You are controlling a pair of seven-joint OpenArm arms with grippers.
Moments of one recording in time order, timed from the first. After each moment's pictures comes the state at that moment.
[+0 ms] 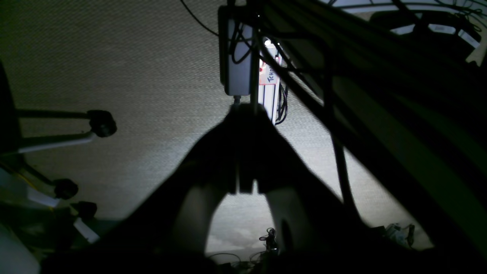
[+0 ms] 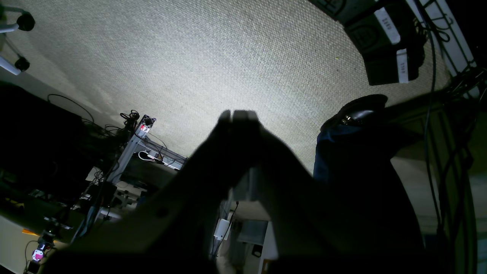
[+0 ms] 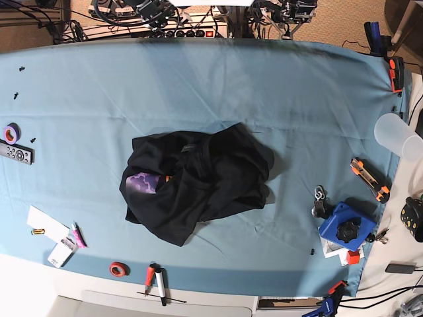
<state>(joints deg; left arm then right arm) 5.3 1.5 -9.2 17.1 7.4 -9.4 8.9 -5.7 7.6 -29.2 26.3 -3.4 20.7 -37.5</state>
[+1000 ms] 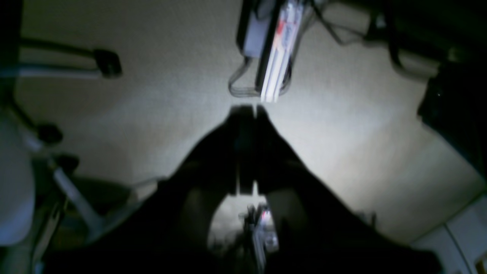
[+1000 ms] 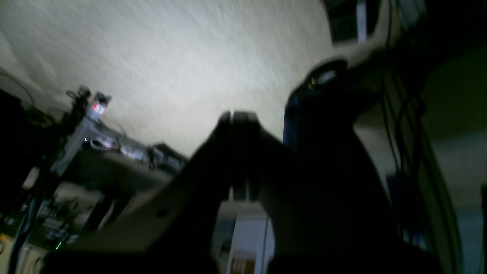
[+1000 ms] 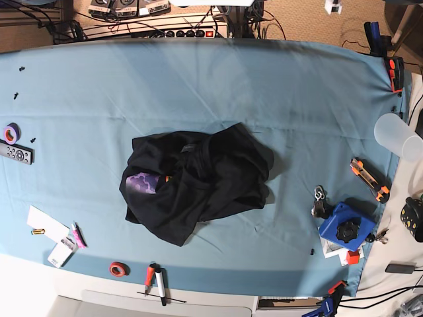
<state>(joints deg) 44.6 -9.5 -9.6 77.1 -19.7 -13.8 35.1 -37.3 32.6 -28.8 82.4 3.1 14.2 -51.4</state>
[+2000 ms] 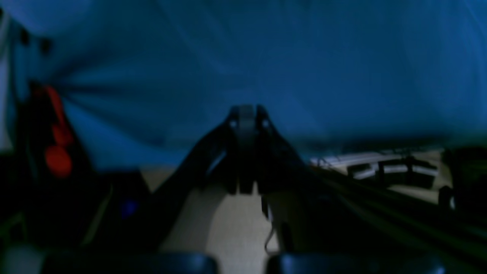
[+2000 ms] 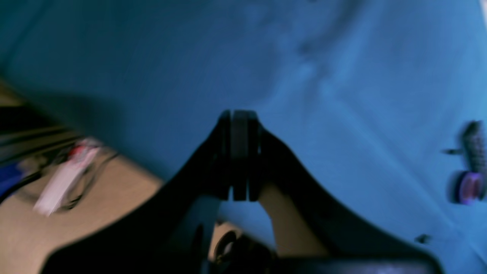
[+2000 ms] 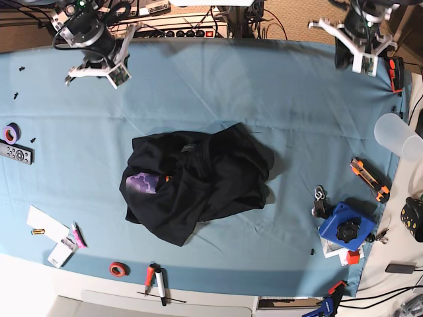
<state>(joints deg) 49.7 -9.4 -18.6 132.2 -20.7 -15.2 38.0 -40.6 31.4 1.1 133.2 0.8 13.2 -48.8</state>
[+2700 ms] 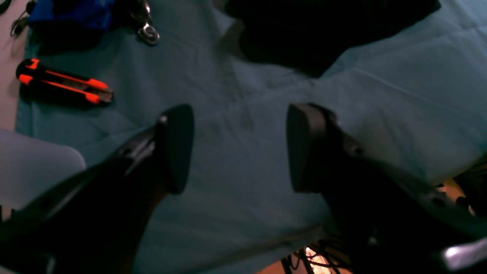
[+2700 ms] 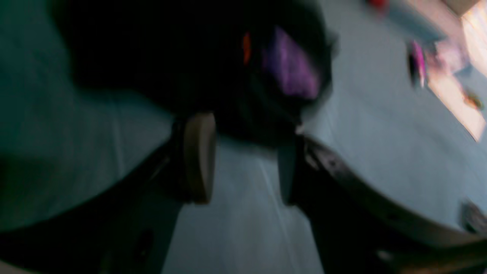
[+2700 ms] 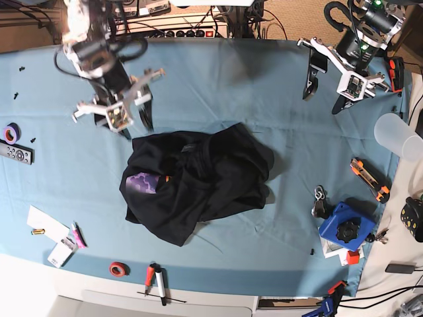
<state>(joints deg) 40.4 -9.5 -18.6 132.2 -20.2 -30.0 31.0 -23.5 18.2 0.2 128.4 5.7 13.4 -41.7</state>
